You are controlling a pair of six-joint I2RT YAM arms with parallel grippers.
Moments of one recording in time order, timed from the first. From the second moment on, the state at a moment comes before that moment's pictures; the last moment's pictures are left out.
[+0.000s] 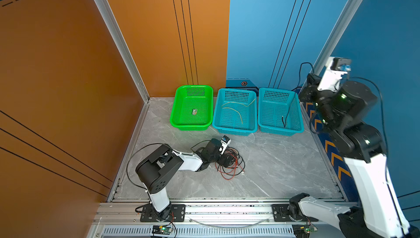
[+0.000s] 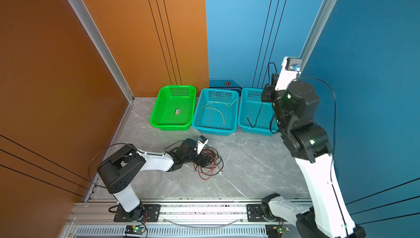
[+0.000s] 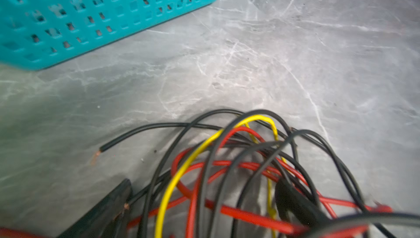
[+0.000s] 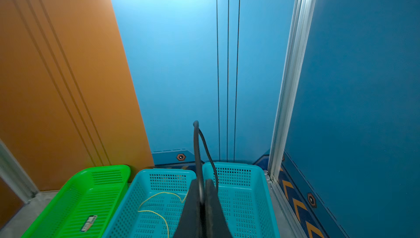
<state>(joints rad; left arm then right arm) -0.77 1.72 0.69 0.31 0.12 -0.14 0.31 1.22 1.79 -0.62 0.41 0.07</state>
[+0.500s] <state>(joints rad) -0.77 1.51 0.64 0.14 0.28 -0.16 0.04 1.65 1.75 -0.51 0.30 0.25</state>
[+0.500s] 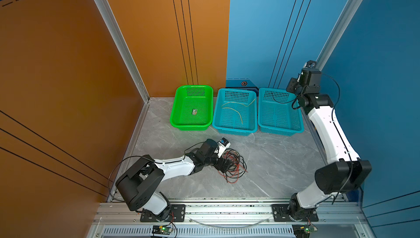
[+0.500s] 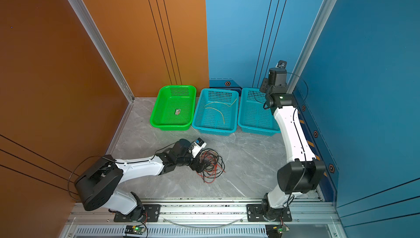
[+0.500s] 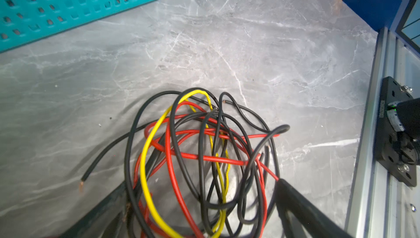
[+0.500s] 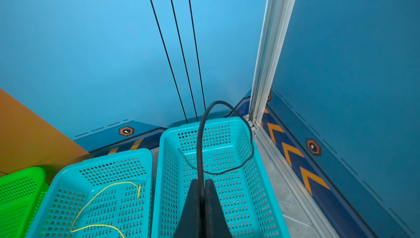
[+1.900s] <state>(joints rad) -0.57 1.17 0.55 -0.13 0.06 -0.31 0.56 1.27 1.04 -0.49 0.04 0.19</state>
